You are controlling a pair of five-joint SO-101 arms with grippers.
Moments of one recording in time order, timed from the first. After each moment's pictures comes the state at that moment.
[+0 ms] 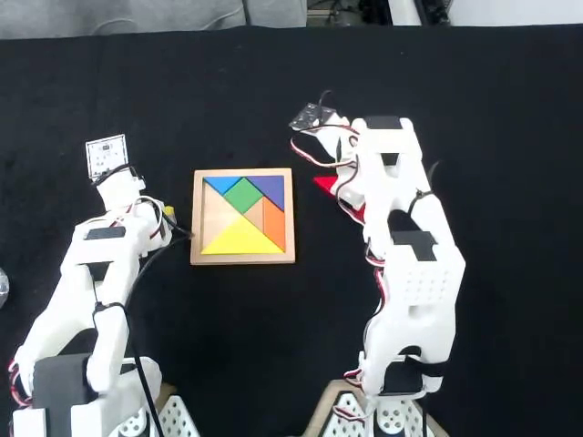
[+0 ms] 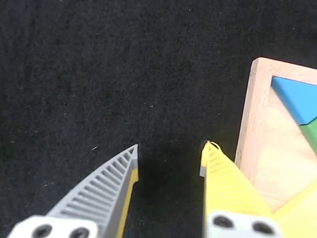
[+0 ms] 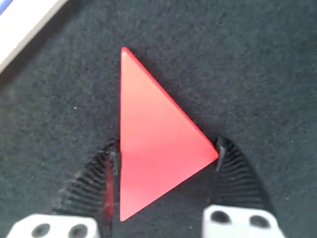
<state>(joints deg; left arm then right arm) -11.2 -16.0 58.5 23.3 6.7 -1.9 34.7 -9.1 69.8 50.8</state>
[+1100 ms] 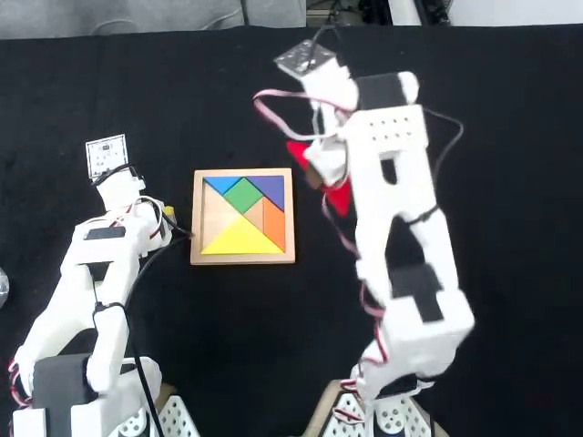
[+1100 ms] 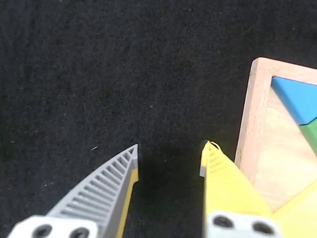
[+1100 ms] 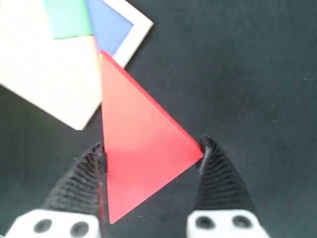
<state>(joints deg) -11.2 -16.0 58.5 23.3 6.7 -11.9 11.6 -21.8 97.8 24.6</state>
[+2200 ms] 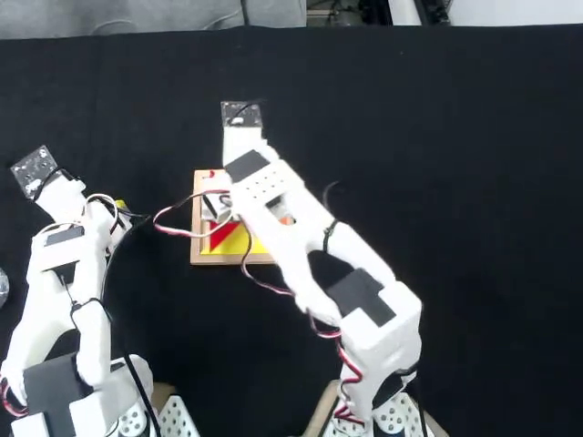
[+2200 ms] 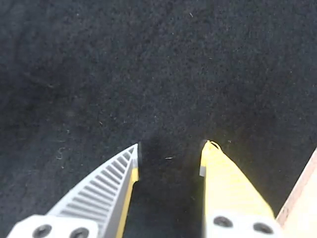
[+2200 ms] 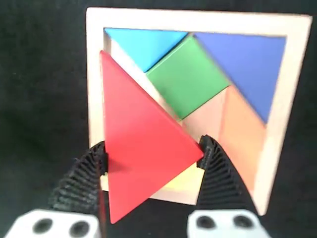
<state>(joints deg) -23.9 -16.0 56.3 26.1 18.4 -36.2 19.3 0.5 64.3 -33.6</state>
